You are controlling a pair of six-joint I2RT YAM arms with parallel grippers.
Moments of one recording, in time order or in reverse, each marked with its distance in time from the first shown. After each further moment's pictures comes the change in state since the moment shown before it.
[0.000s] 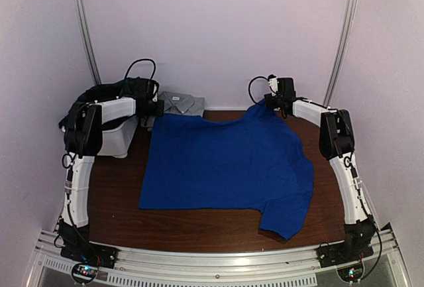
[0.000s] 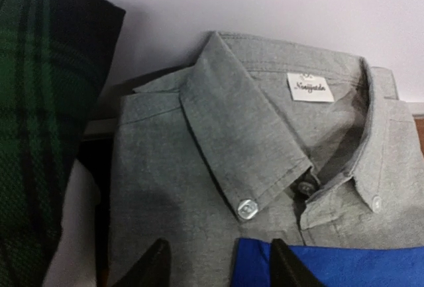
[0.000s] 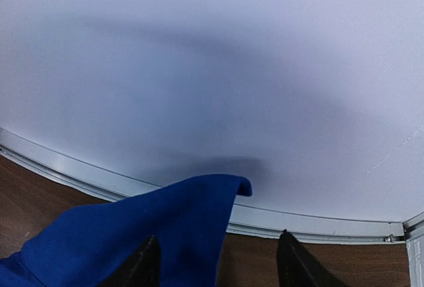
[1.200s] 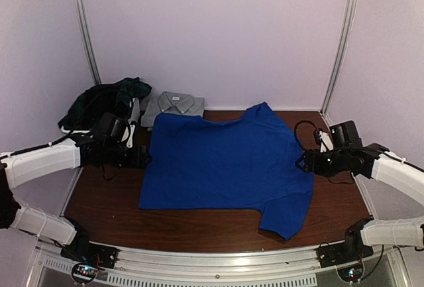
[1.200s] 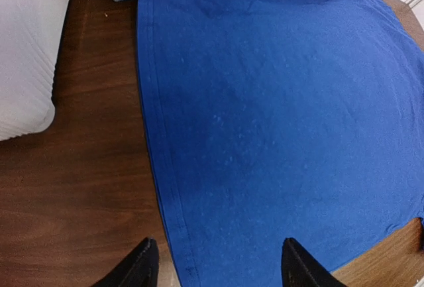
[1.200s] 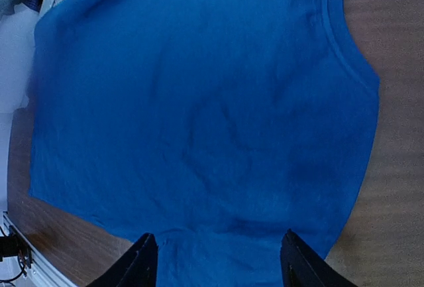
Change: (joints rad) left arm -0.228 -1.100 -1.102 -0.217 0.137 -0.264; right arm 0.108 -1.591 -1.581 -0.413 -0.318 0.608
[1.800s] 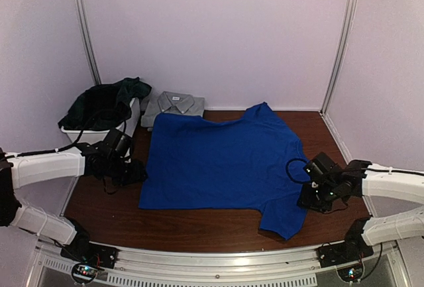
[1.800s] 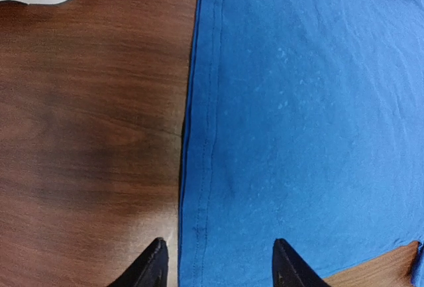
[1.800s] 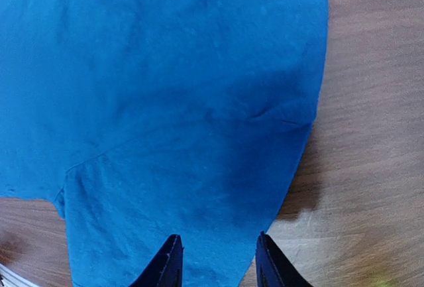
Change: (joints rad) left arm -0.035 0.011 -0.113 -0.050 -0.049 -0.309; right arm 0.364 0.014 -0.143 -0.232 0.270 0.482
